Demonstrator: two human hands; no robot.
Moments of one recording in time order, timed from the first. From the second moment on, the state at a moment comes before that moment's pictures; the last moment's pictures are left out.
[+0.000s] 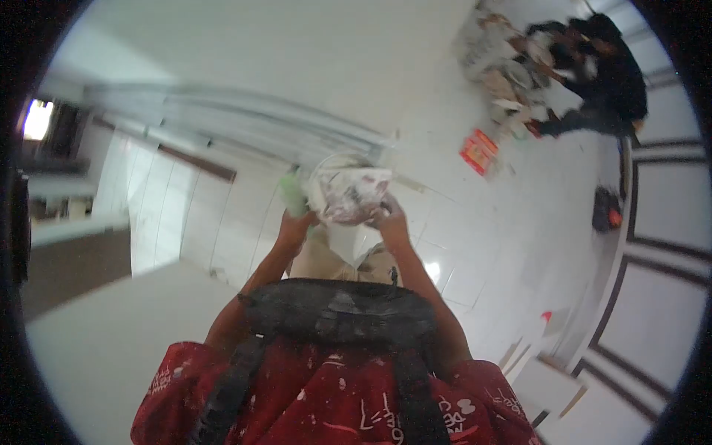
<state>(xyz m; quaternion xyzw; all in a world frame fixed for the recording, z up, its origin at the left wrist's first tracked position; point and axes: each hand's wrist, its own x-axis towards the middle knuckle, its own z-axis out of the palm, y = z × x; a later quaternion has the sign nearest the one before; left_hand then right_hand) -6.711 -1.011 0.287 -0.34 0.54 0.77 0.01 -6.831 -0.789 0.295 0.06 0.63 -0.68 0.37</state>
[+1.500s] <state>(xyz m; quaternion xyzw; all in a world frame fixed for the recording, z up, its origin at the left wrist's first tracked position) -6.614 -1.244 0.010 -0.66 0.41 0.63 -0.05 -6.878 -0.848 0.033 0.12 0.82 -0.36 0.44</state>
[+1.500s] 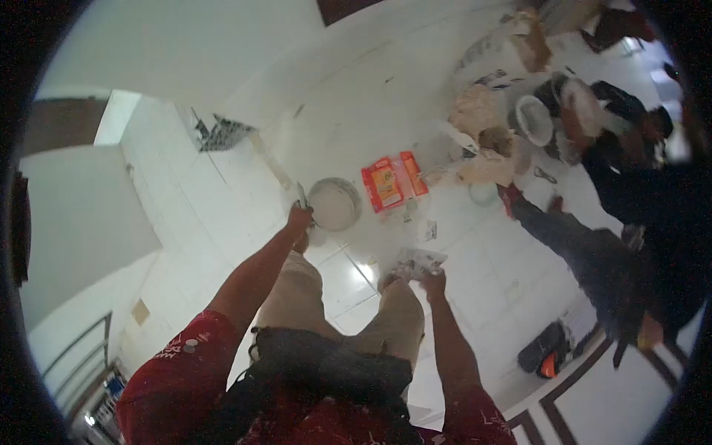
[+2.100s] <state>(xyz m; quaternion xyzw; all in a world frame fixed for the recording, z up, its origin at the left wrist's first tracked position) -6.634 -1.464 -0.313 -0.62 0.49 0.61 -0.05 -6.917 -1.304 -0.284 -0.09 0.63 -0.59 0.49</state>
